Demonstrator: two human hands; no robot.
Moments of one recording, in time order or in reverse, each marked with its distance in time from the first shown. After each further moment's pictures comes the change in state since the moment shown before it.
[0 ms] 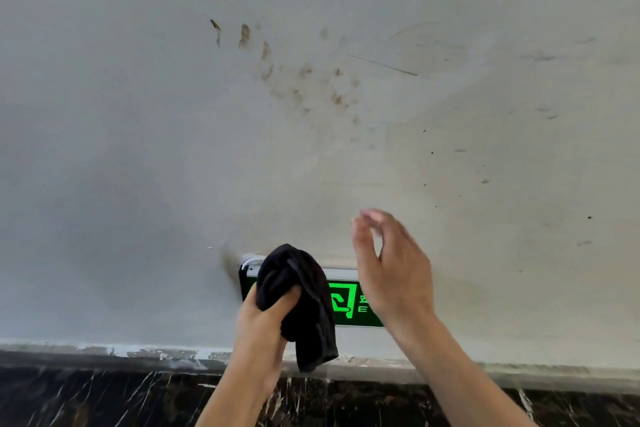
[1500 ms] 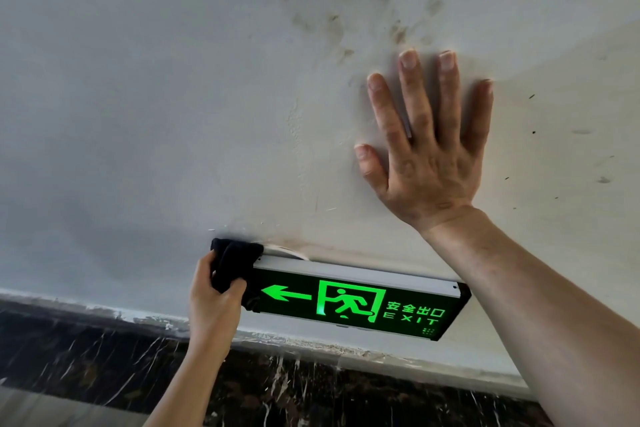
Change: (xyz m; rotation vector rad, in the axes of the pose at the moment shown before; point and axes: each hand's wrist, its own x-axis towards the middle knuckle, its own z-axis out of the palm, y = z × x) left_hand 0.095 -0.033 -0.089 0.489 0.434 0.222; right_hand 0.149 0.033 0.052 -0.635 0.665 -0.847
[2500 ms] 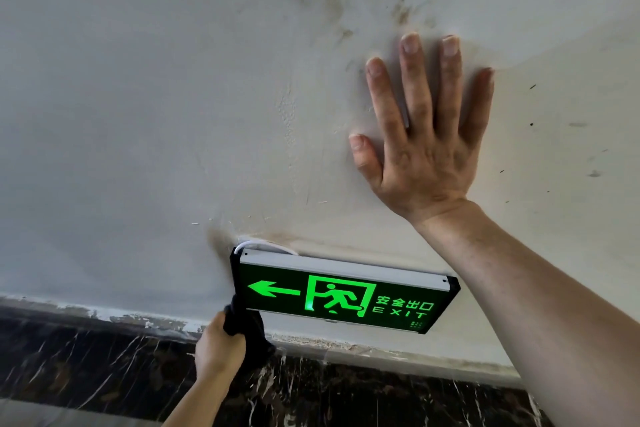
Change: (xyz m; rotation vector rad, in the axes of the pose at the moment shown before) left_hand -0.015 -0.082 0.019 0.554 -0.106 -0.341; right_hand 0.000 0.000 0.006 -0.046 0.024 -0.007
